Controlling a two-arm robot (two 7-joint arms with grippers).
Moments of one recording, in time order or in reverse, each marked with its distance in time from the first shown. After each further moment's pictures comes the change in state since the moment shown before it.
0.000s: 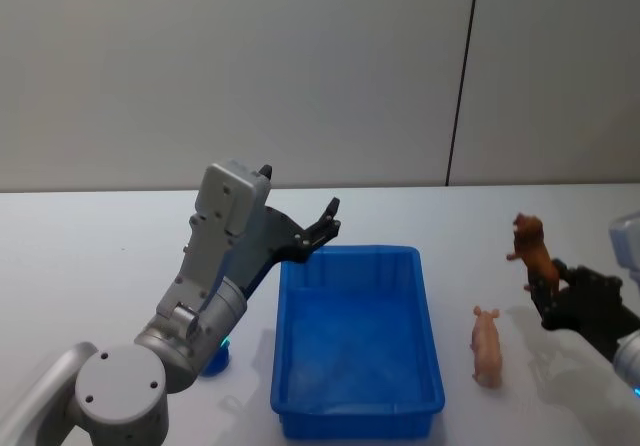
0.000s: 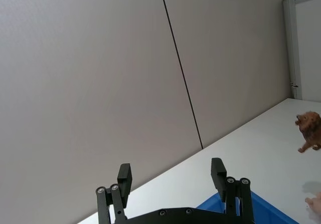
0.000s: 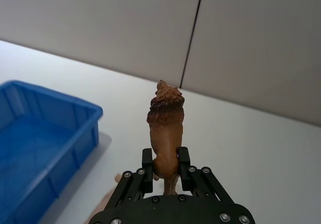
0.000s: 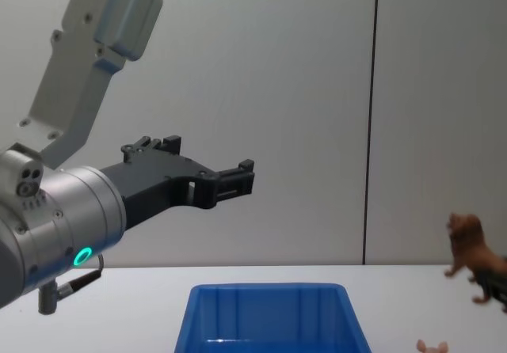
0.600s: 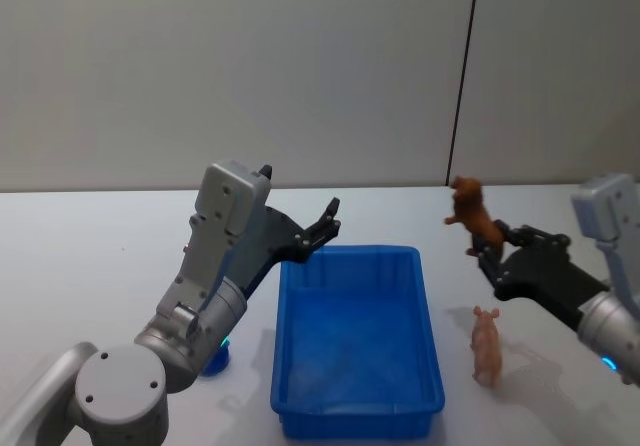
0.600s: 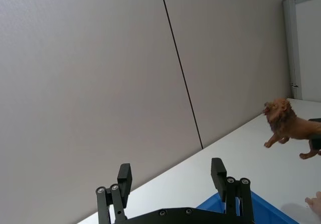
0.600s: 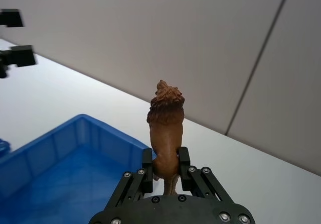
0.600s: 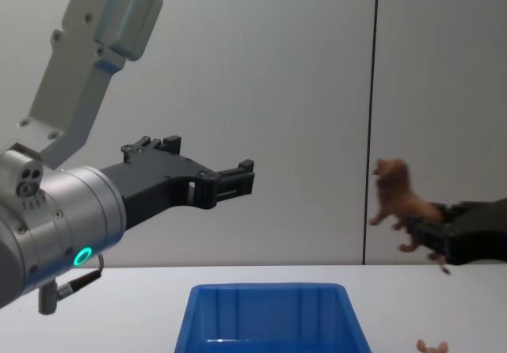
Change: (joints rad) left arm 0.000 0.000 0.000 0.000 0.000 0.000 0.000; right arm 0.073 -0.031 -0.028 -0.019 -0.042 -0.064 0.179
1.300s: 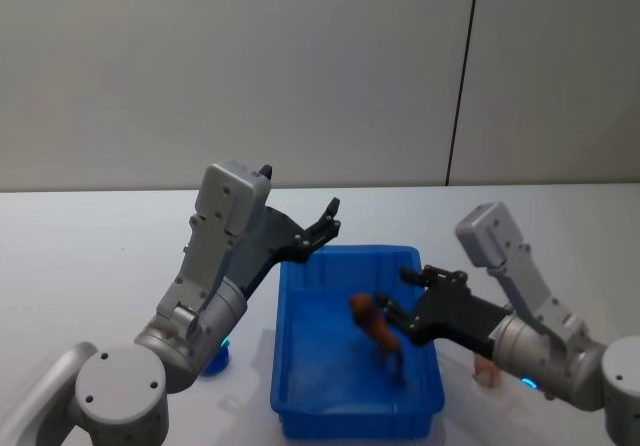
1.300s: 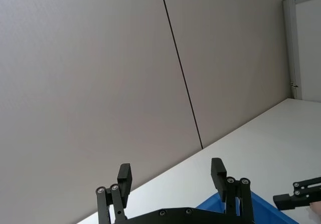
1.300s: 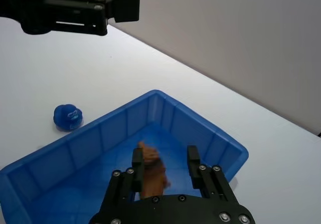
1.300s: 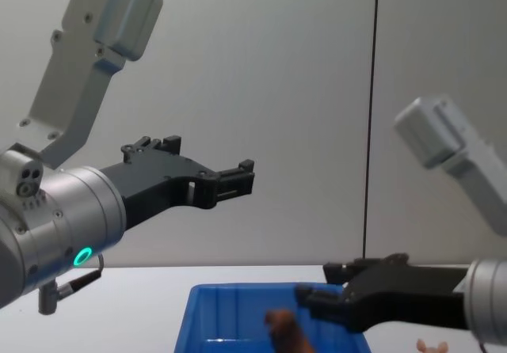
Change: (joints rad) left arm 0.000 0.000 0.000 0.000 0.000 0.000 0.000; right arm 0.093 -0.098 -0.101 0.141 -0.103 0.046 0.197
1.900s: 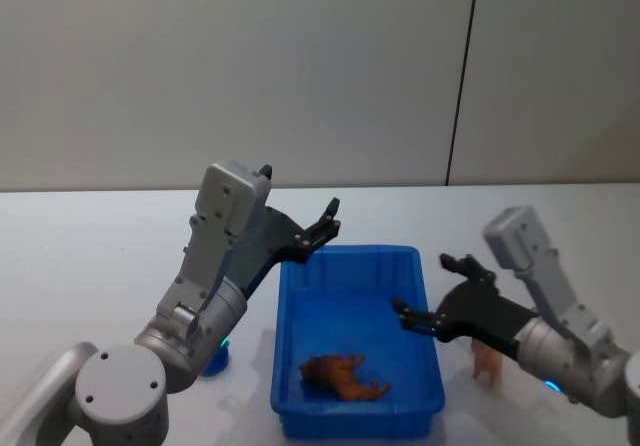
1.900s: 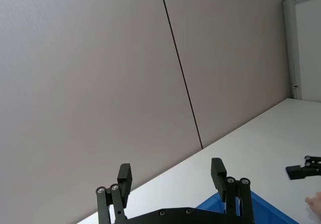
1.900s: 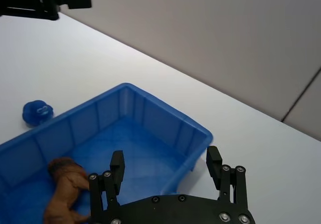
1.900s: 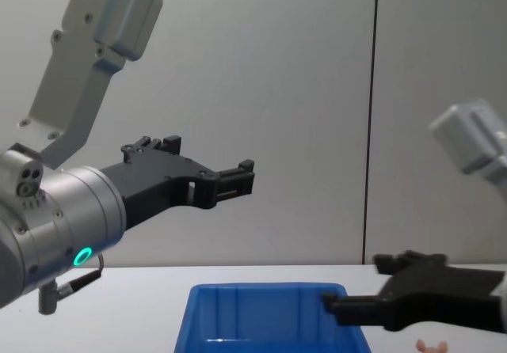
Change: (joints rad) left arm 0.000 0.000 0.000 0.000 0.000 0.000 0.000; right arm -0.027 0.034 0.021 -0.009 0.018 -0.024 -0.064
